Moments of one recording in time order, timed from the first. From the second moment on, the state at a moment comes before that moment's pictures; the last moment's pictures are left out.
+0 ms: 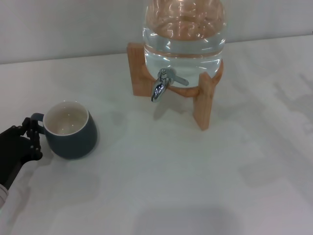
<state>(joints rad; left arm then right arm) -0.43 -2.08 2.70 0.12 -0.99 1.10 -0.12 0.35 2.01 -0.47 -0.13 2.12 1.60 -2.63</state>
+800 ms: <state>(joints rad) -0.50 -2.09 2.70 0.13 -0.93 1.05 -0.13 0.36 2.01 -0.48 -0.12 2.12 1.60 -2.64</state>
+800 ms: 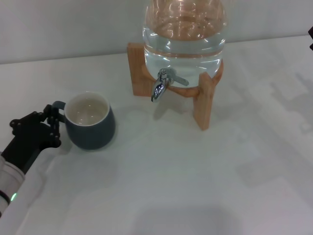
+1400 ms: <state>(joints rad) -0.54 -2.09 2.70 0.18 -0.86 0.99 -0.13 0.37 2.01 -0.49 -0.12 2.12 1.61 -2.65</state>
